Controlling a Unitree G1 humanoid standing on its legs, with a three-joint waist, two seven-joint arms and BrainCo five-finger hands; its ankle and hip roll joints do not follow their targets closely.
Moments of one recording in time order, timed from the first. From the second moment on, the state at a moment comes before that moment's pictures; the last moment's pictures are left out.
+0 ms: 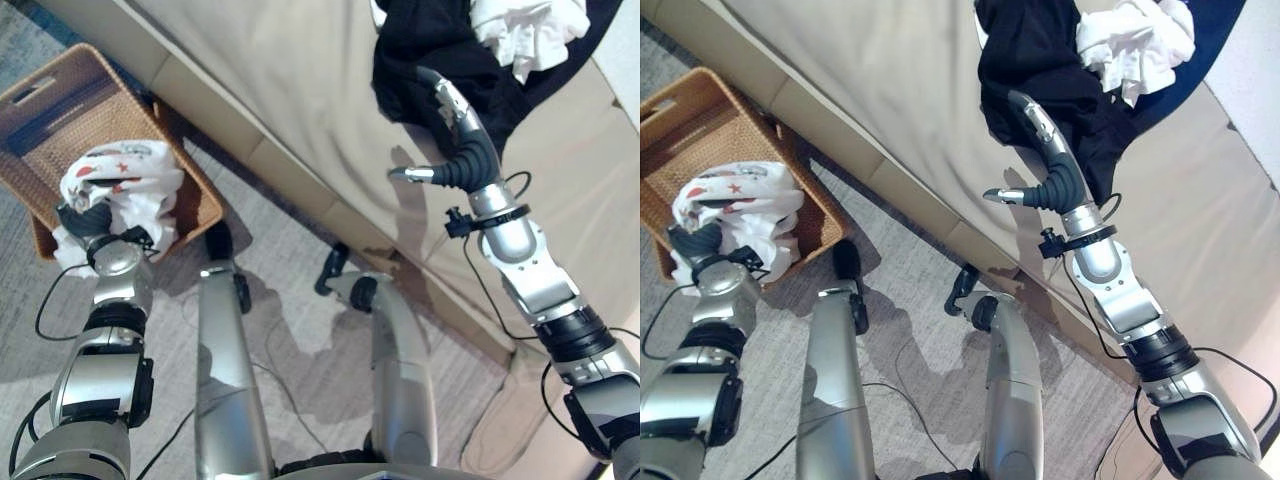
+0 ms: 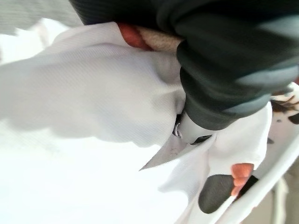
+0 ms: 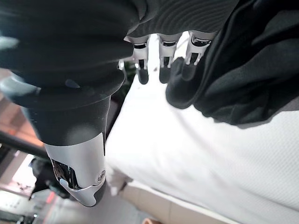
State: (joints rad) left arm -0.71 0.61 0.07 1.06 -0.50 -0.24 0.59; right arm -0.56 -0.68 0.30 -0.03 0.13 -0.26 -0.18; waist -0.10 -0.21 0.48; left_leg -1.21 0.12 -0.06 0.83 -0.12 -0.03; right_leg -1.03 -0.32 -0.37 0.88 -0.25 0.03
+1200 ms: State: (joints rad) left arm -0.64 0.65 0.02 0.82 -0.42 -0.25 0.58; right arm -0.50 -0.68 0.31 -0.05 0.17 -0.26 -0.18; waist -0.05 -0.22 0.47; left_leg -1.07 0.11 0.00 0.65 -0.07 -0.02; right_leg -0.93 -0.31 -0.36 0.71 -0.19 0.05
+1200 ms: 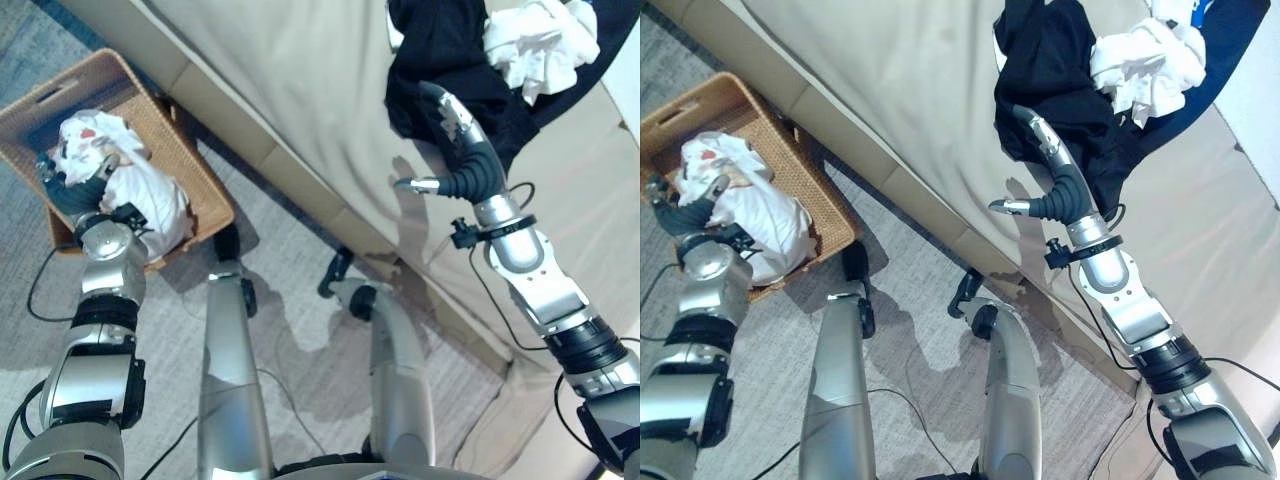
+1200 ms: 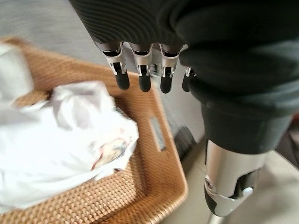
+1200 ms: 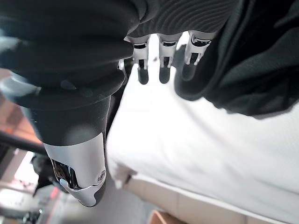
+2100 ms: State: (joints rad) left arm -0.09 0.44 -0.12 0.24 -0.18 -0.37 0.38; right arm -0.16 -0.53 0.09 0.12 0.10 -0.27 -0.19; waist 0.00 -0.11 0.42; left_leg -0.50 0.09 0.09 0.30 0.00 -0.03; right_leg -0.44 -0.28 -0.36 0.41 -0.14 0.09
